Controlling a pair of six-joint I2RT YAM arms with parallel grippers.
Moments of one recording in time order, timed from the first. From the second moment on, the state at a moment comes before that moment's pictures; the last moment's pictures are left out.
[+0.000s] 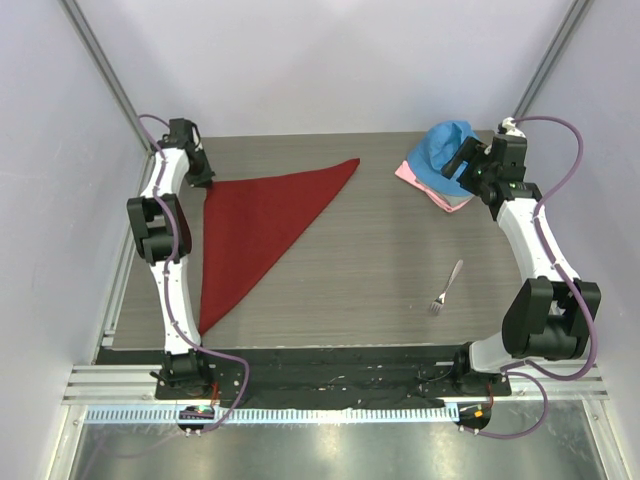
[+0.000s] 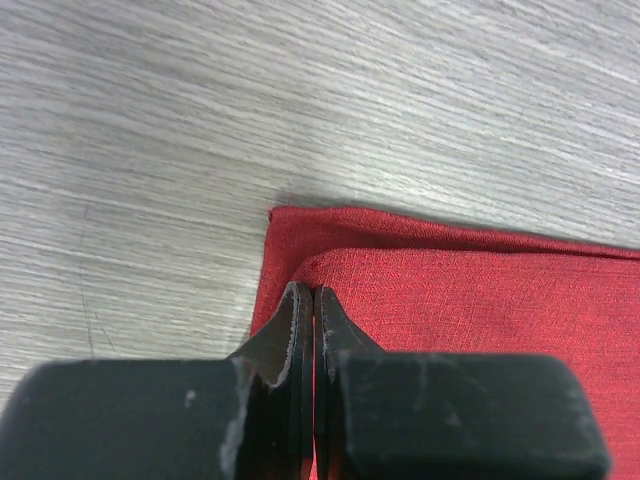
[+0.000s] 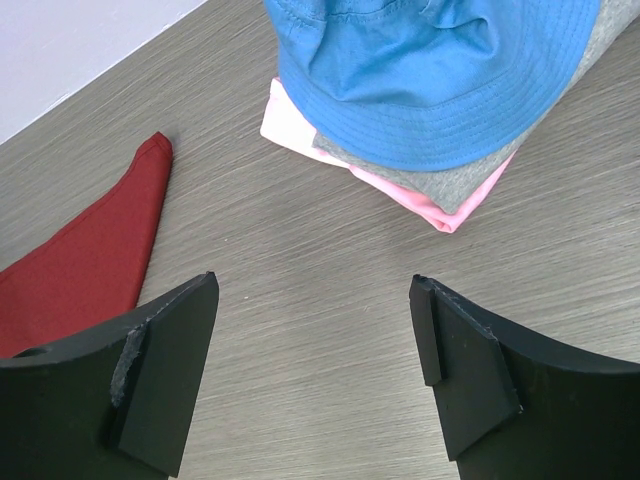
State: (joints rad) left arm 0.11 2.44 2.19 -0.78 0.06 -0.25; right arm -0.09 1.46 1.24 -0.32 -0.07 0.44
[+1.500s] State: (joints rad) left arm 0.05 1.44 1.34 -0.66 0.13 -0.28; right arm -0.09 1.38 0.86 -0.66 -0.05 0.52
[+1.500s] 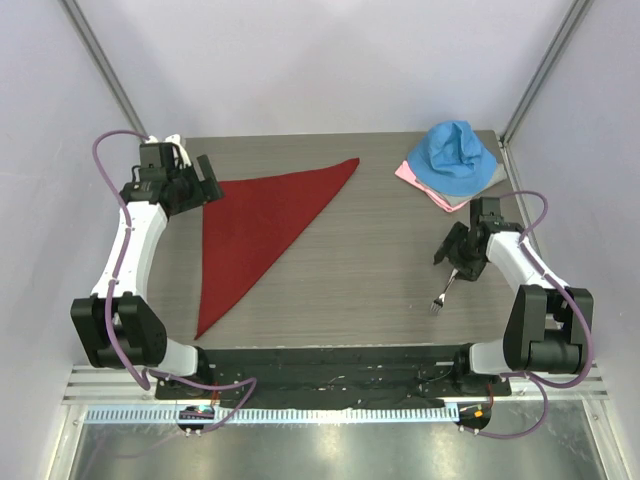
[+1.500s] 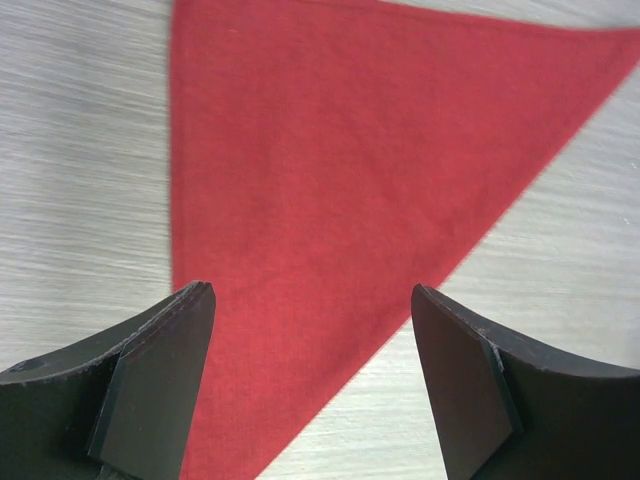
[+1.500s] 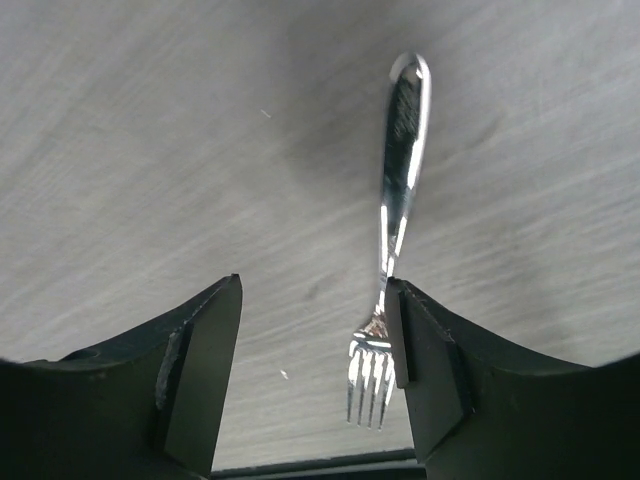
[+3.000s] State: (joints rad) left arm 0.03 1.44 1.34 -0.67 0.14 -0.25; right arm 0.09 1.42 0.74 -0.62 0.09 0.60
